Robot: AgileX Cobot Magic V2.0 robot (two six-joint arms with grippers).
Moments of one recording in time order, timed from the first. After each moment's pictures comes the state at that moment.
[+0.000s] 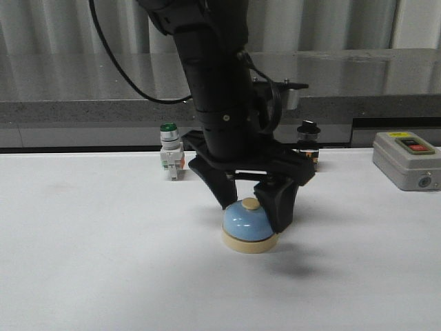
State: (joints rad) left arm -0.75 2.14 -1.68 -0.13 0.90 0.09; right arm -0.02 -0.01 0.03 -0.02 -0.11 0.02
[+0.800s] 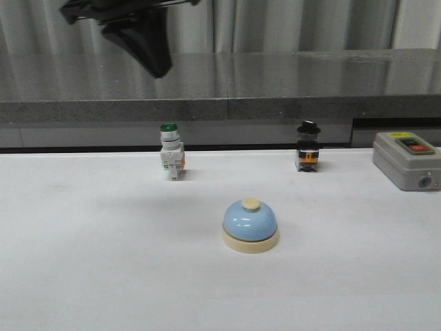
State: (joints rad) left arm -0.47 1.75 -1.56 -0.13 0.89 0.00; right arm -0.02 -0.01 0.03 -0.02 -0.11 0.02
